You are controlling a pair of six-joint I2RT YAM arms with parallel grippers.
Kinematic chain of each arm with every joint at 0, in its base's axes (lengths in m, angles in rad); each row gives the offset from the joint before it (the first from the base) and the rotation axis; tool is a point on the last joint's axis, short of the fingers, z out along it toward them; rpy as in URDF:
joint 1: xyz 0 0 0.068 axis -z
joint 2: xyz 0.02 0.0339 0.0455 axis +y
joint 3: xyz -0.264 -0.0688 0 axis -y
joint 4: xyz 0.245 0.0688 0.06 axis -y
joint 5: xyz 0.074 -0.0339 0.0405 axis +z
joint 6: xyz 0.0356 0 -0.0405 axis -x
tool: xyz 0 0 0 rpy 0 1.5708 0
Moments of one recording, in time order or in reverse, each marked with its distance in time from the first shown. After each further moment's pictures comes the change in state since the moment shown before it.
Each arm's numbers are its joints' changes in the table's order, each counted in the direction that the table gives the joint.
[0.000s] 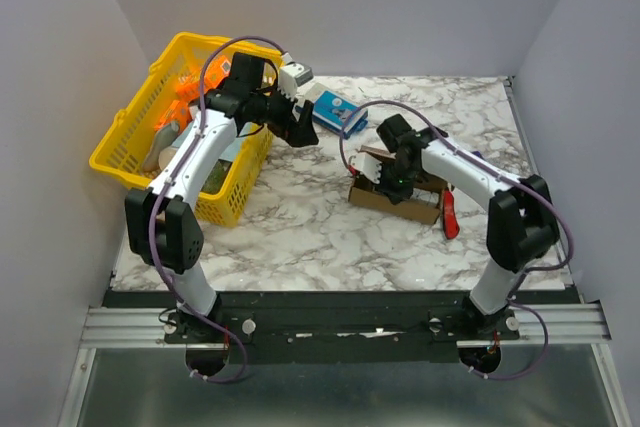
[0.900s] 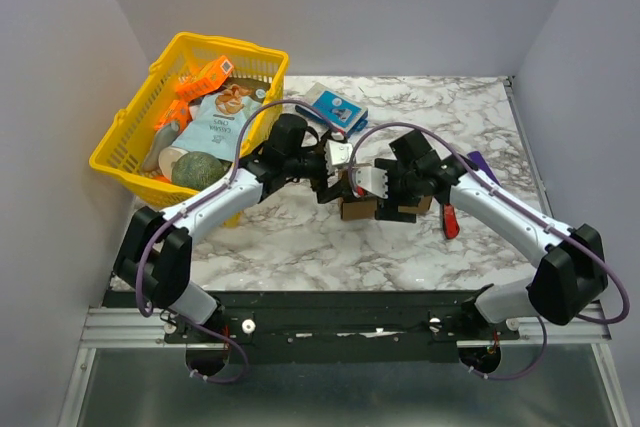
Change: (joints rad) left arm 0.256 -0.263 -0.628 0.615 -0.031 -0.374; right arm -0.094 -0.395 -0.289 0.216 -0.092 0.181
